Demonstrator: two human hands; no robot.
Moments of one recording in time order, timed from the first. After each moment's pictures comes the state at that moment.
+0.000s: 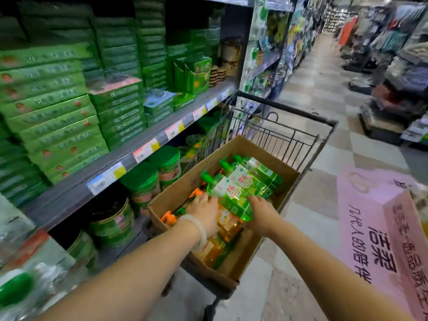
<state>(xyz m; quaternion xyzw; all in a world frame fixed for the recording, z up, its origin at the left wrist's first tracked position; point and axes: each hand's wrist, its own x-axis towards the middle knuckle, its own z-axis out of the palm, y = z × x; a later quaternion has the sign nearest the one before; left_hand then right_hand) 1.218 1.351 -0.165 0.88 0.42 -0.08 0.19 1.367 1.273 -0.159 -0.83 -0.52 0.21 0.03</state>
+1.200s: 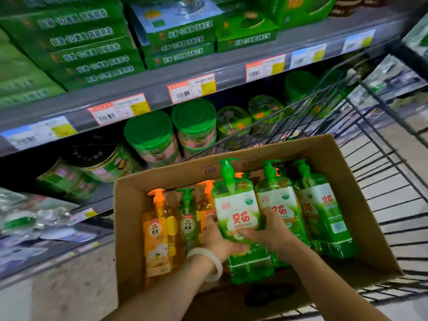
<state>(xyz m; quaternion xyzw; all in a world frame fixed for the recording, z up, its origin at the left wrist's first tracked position) 1.405 1.447 -0.329 0.27 0.73 0.22 0.58 1.552 1.494 -0.318 -0.65 -0.49 0.58 0.06</state>
